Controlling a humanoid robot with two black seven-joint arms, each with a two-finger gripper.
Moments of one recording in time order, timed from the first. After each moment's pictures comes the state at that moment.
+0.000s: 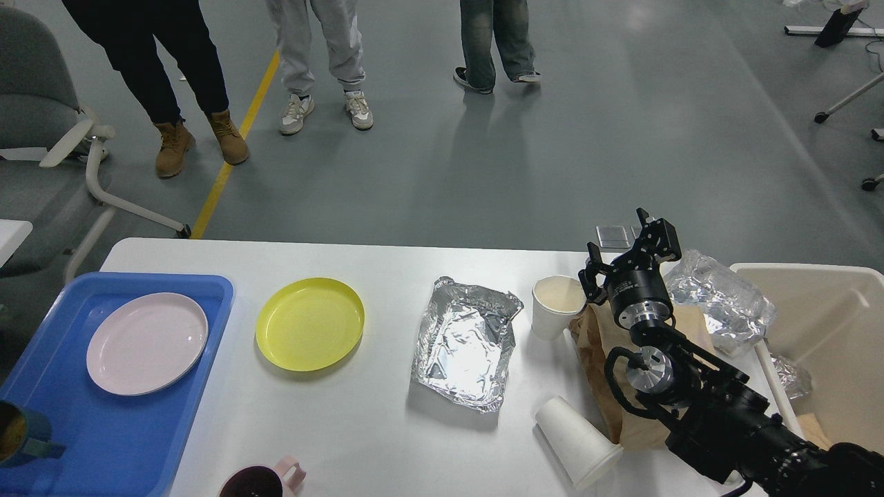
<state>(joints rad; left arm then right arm) -1.04 0.76 1.41 -0.37 -0.10 -0.96 -0.25 0.58 -0.10 0.68 0.63 0.03 0.07 0.59</state>
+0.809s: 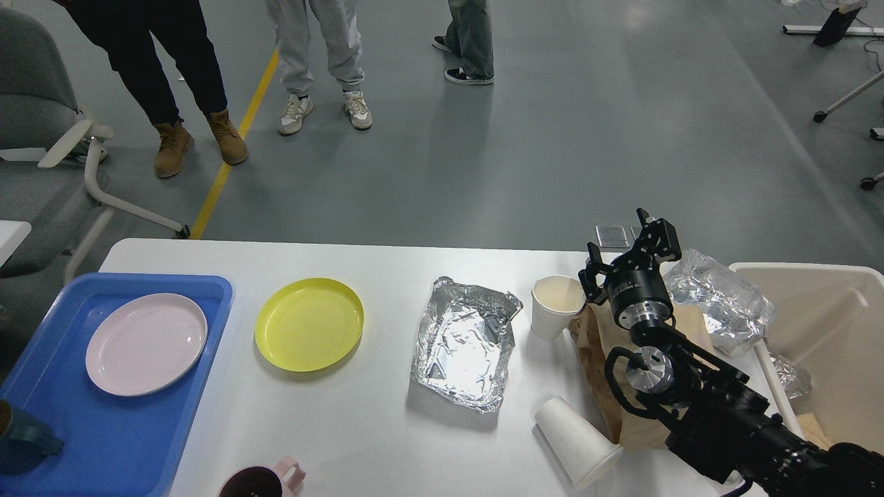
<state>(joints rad) -1.12 0.76 1.43 -0.35 -0.10 -0.96 -0.25 0.58 -0.10 0.68 0.63 0.03 0.07 0.59</state>
